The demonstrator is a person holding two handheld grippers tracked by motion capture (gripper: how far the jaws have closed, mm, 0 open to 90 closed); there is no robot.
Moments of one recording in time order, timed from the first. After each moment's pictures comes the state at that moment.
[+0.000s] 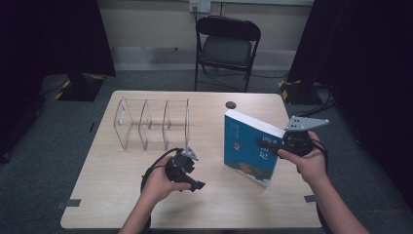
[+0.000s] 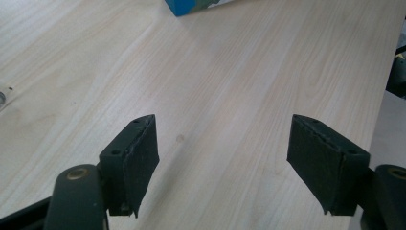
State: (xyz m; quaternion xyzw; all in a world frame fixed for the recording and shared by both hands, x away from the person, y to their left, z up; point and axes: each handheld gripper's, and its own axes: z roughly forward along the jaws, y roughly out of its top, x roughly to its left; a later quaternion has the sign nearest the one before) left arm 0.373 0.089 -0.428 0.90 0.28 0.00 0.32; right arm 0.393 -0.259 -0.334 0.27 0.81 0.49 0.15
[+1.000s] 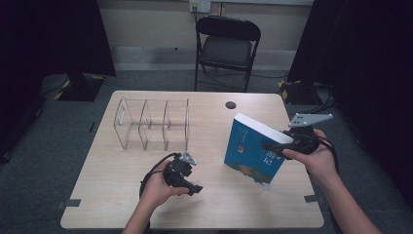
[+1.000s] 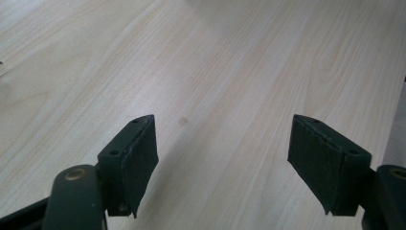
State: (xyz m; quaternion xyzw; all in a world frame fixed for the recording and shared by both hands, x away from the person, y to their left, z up) left arm 0.368 0.095 -0.442 0.90 0.29 0.00 0.32; right arm 0.392 -0.261 -0.315 0.30 0.85 0.42 0.14
